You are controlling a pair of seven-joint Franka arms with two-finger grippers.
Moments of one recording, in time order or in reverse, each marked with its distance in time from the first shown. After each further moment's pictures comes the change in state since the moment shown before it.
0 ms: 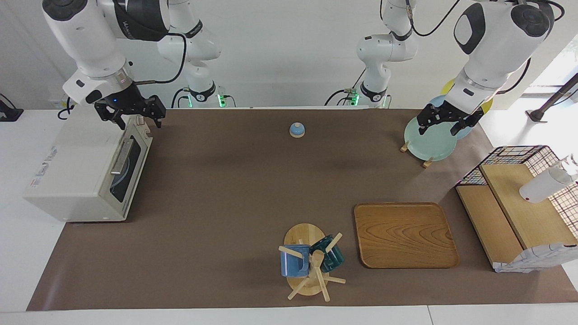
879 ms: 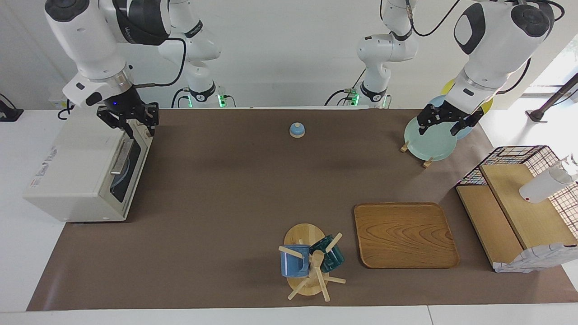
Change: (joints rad) left arm 0.000 0.000 0.000 0.000 0.000 0.000 0.000; right arm -0.021 -0.030 -0.001 -0.104 0.000 0.146 -0.061
